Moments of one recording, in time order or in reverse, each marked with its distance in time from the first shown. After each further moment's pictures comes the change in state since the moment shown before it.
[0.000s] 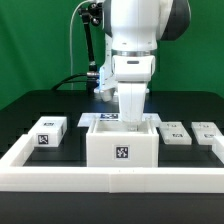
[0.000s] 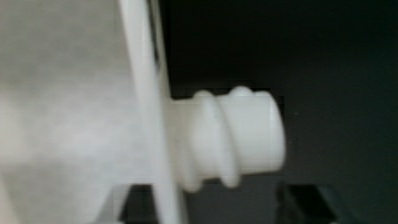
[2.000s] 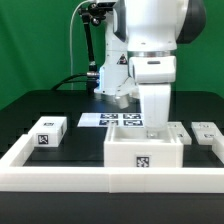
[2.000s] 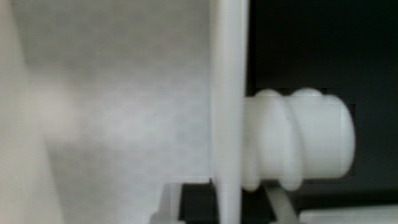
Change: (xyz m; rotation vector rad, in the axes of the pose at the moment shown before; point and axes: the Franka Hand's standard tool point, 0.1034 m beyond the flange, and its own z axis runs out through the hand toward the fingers) arm 0.061 0.057 -0.004 -0.078 0.042 -0.041
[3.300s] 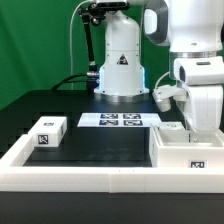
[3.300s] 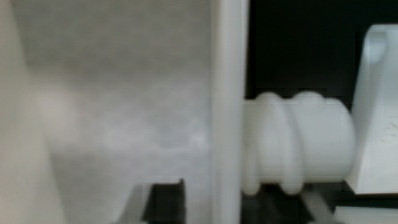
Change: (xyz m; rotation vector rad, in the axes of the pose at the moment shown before) arm 0.054 0.008 0.003 -0.002 0.004 -0.032
